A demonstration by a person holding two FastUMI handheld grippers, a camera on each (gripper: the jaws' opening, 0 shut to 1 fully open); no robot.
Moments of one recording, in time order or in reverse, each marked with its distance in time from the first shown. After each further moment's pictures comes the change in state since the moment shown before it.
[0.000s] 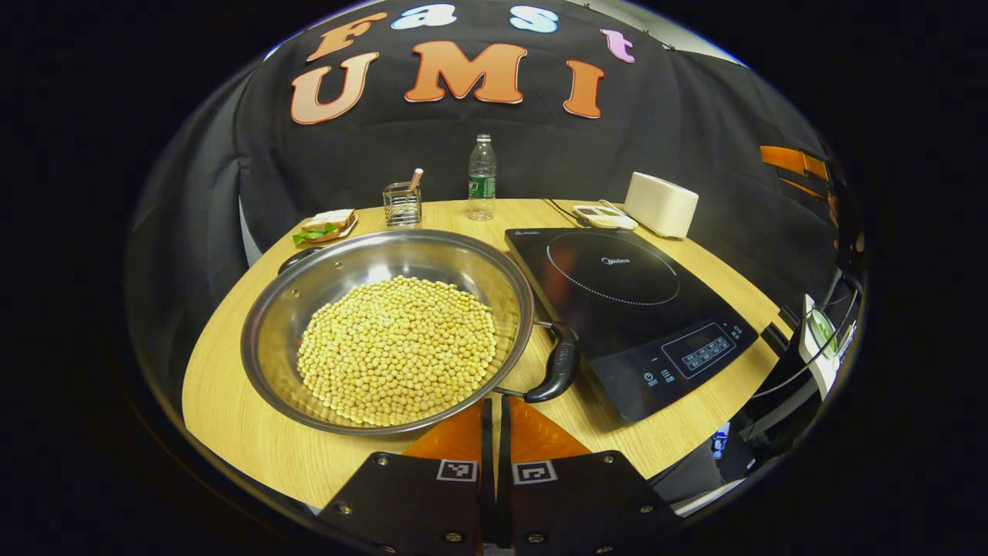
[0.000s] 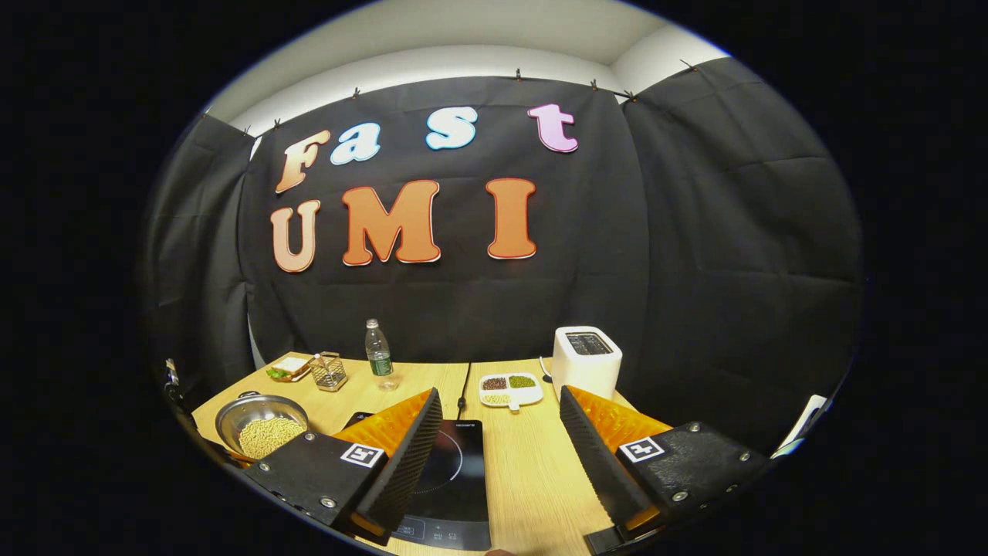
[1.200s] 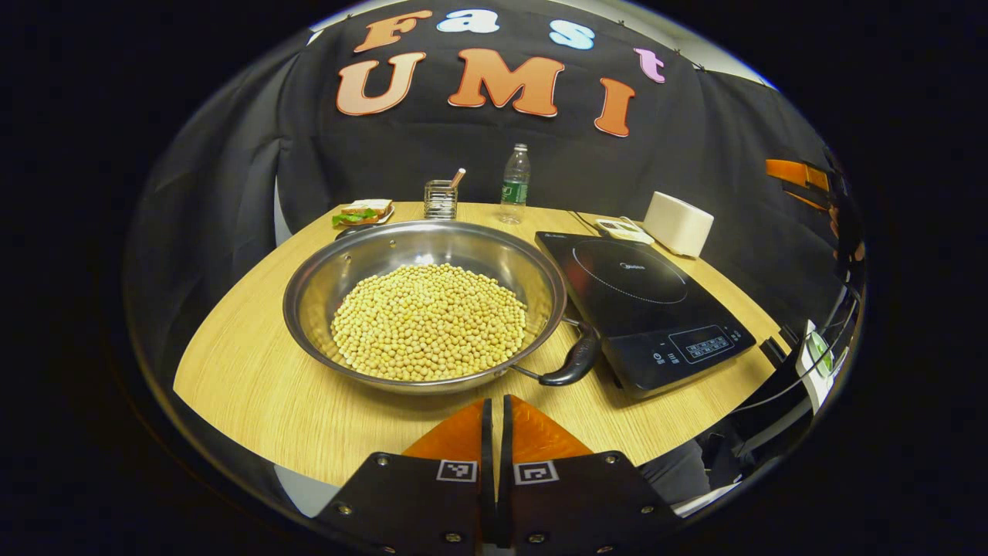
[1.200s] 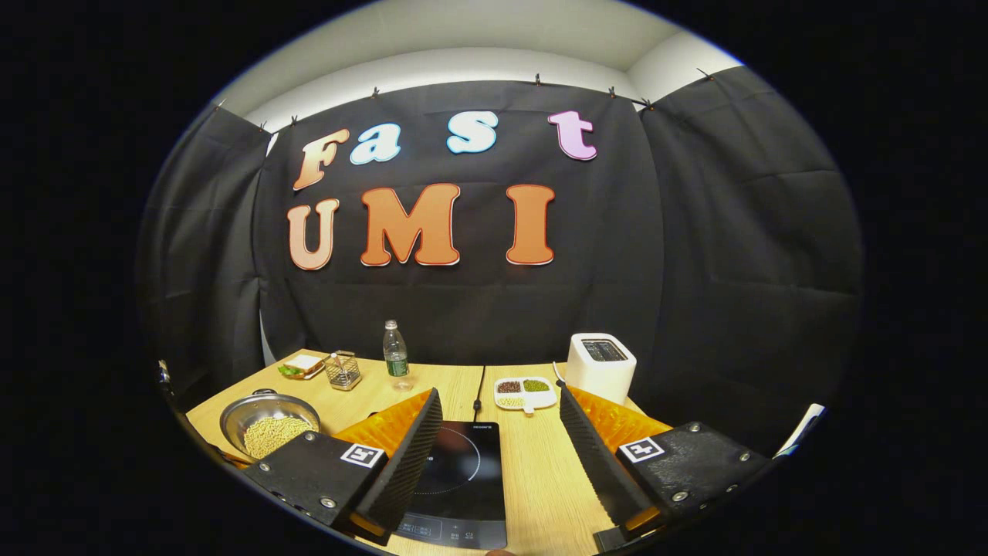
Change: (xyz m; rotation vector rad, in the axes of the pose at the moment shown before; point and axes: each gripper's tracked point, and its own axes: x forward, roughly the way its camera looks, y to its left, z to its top) left arm -0.045 0.036 -0.024 -0.088 -0.036 0.062; right arm -0.010 0.033 0.006 -0.036 -0.013 0.048
